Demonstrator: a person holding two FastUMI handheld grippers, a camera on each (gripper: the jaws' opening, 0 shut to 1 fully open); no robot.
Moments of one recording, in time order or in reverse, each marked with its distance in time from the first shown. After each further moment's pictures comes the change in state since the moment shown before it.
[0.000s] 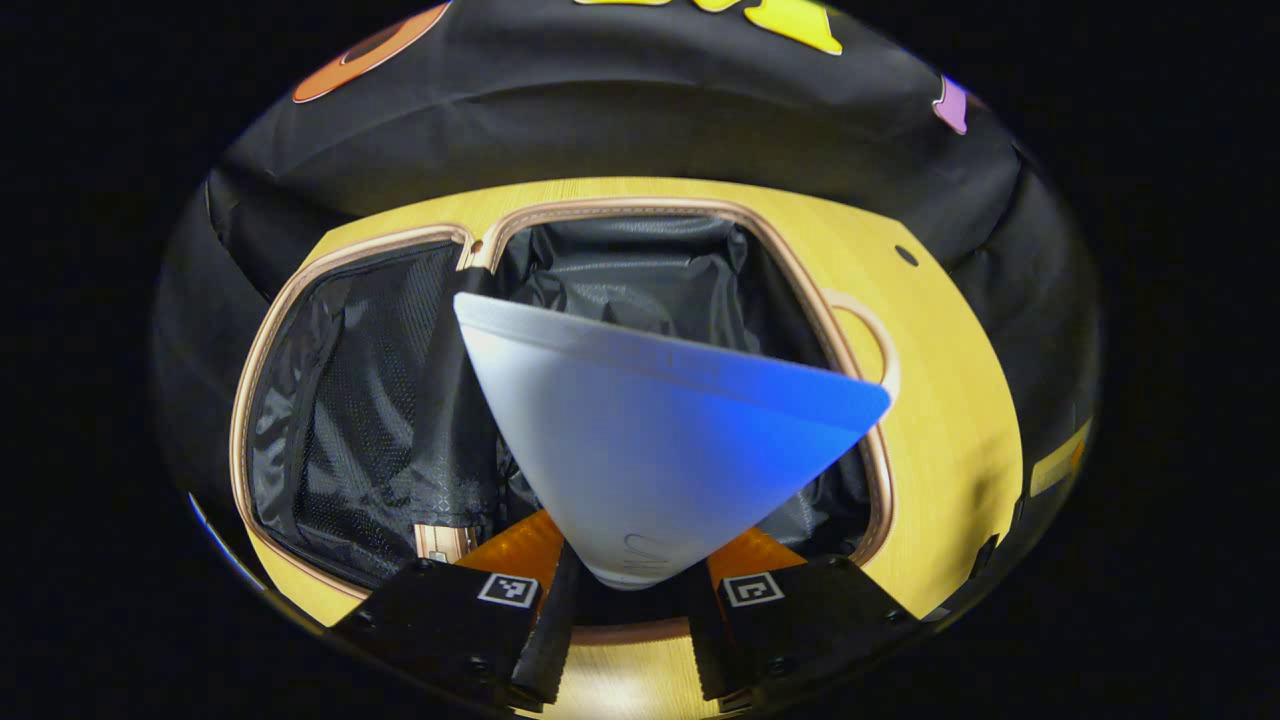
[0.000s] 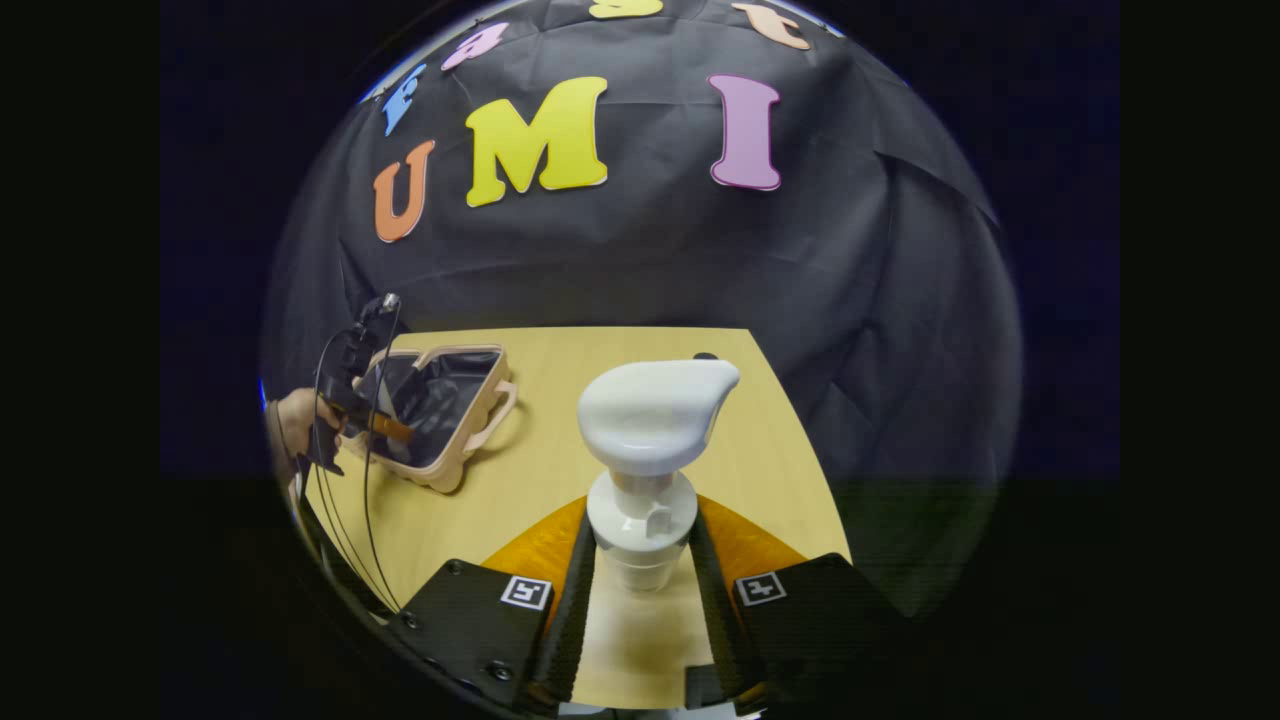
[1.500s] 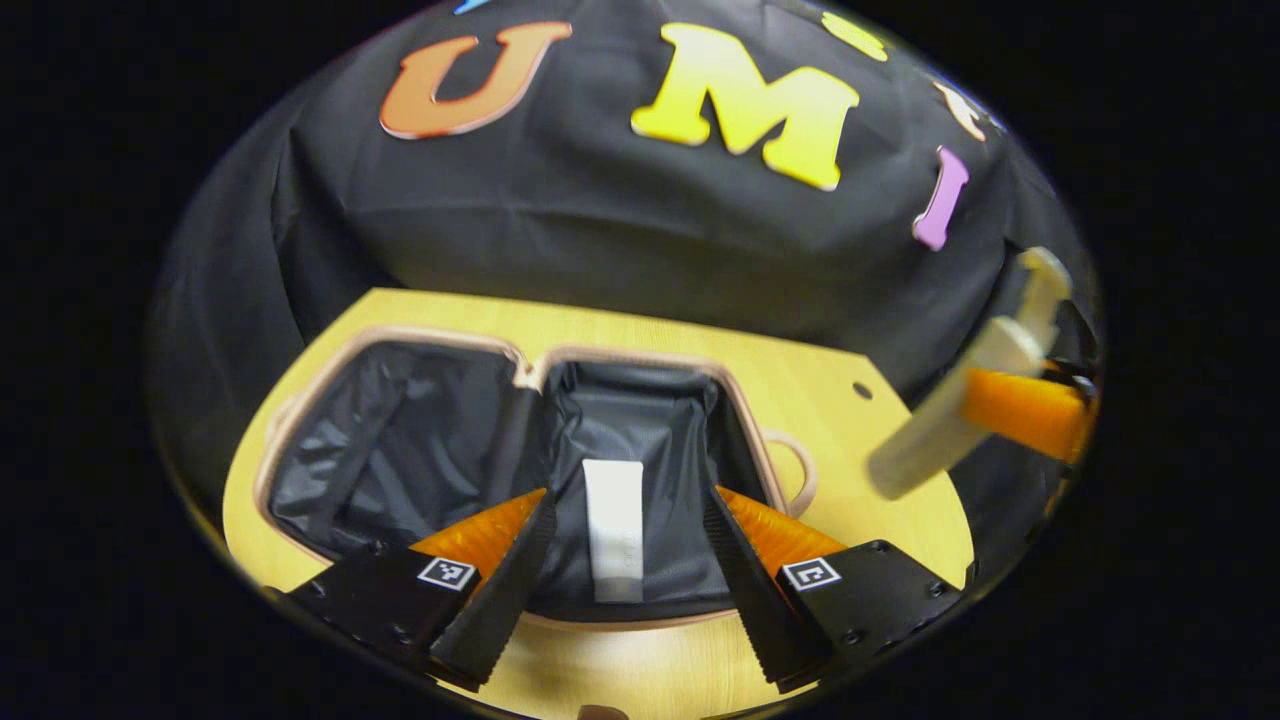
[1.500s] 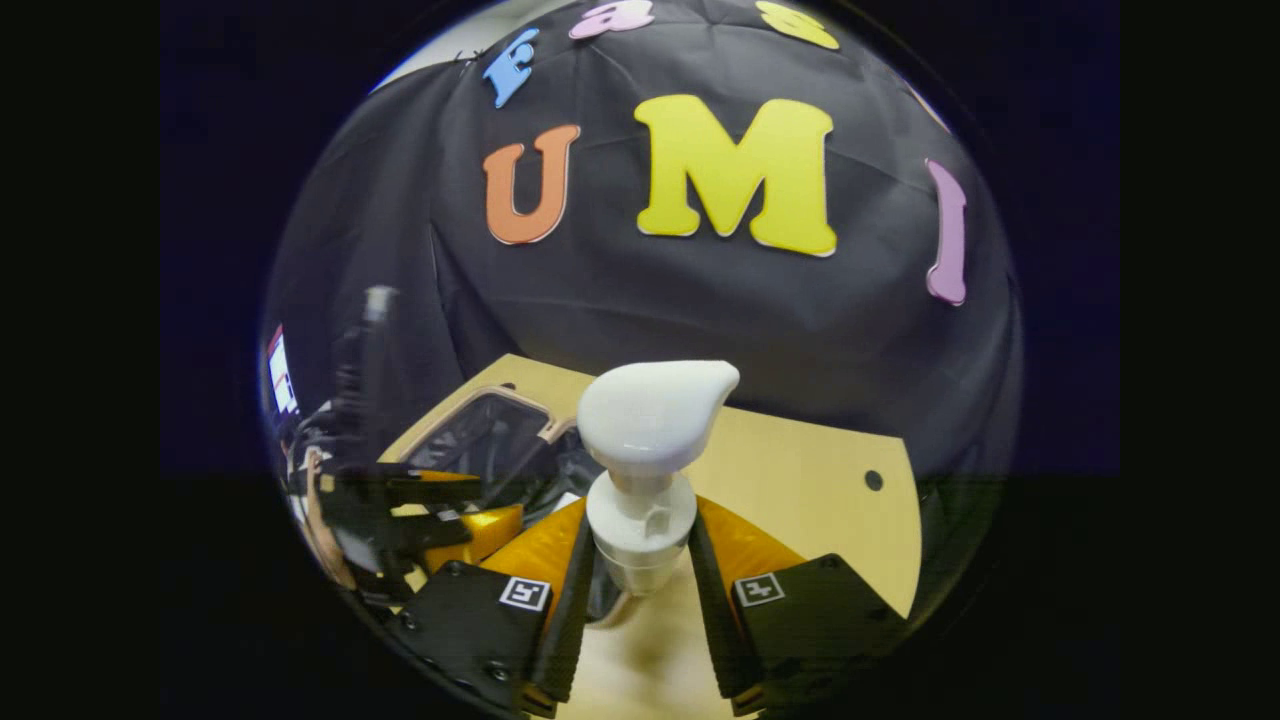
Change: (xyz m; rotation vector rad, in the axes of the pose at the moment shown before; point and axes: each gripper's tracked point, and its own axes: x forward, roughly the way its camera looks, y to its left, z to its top) left arm -0.132 0.017 0.051 -0.163 -0.546 -0.031; right arm 0.084 0.291 0.130 -0.189 -0.044 0.374
